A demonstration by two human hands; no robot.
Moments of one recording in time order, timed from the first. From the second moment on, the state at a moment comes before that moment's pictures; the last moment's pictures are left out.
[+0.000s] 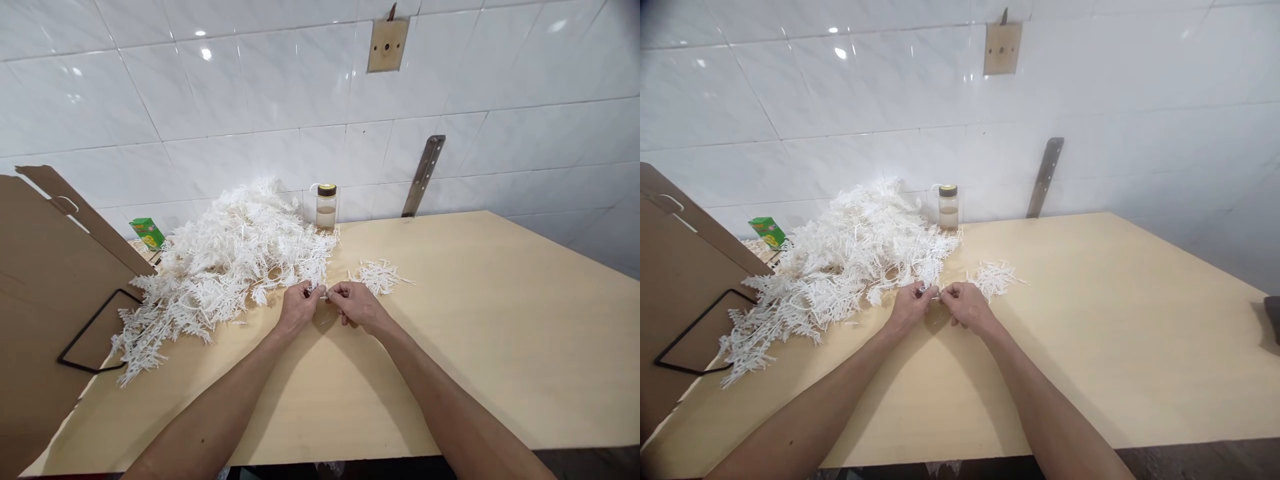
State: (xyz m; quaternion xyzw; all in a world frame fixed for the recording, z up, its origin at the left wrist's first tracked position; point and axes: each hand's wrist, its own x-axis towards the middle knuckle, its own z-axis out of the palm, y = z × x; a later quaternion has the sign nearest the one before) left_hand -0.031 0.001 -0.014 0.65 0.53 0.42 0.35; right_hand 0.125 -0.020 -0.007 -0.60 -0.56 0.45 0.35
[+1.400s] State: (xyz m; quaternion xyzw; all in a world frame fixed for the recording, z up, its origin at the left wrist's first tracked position) left_hand -0.031 -0.002 -0.017 0.72 0.48 0.41 0.28; right_hand 0.123 -0.023 0.000 -0.58 -0.71 0.28 0.27
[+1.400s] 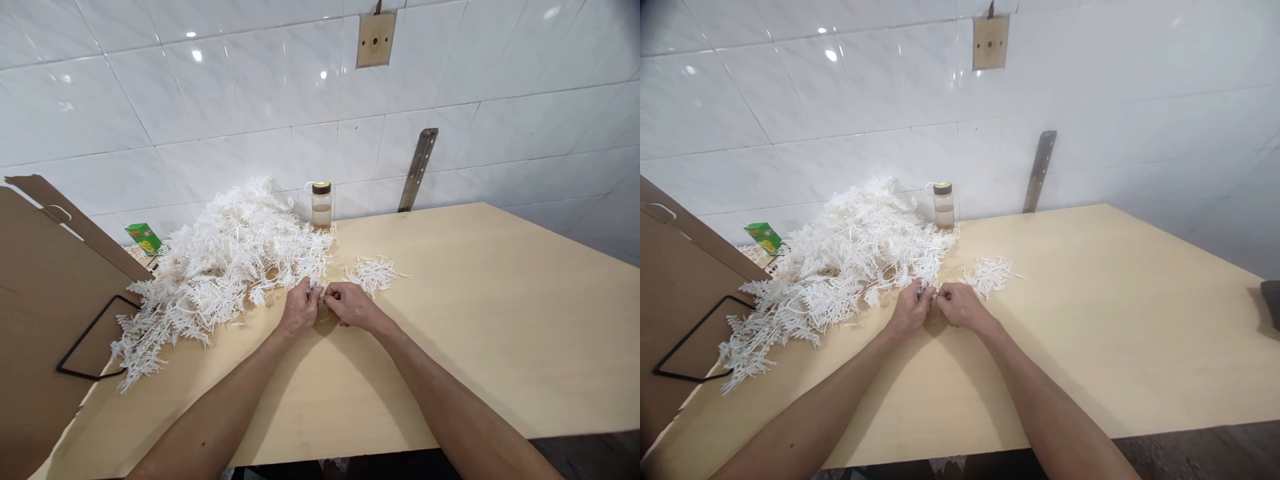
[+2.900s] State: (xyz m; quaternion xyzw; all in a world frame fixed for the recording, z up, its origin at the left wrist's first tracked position) left_hand -0.029 -0.004 -0.007 0.60 0.48 0.47 0.44; right_hand 0.112 -0.021 -0.009 -0.62 -0.56 0.36 0.41
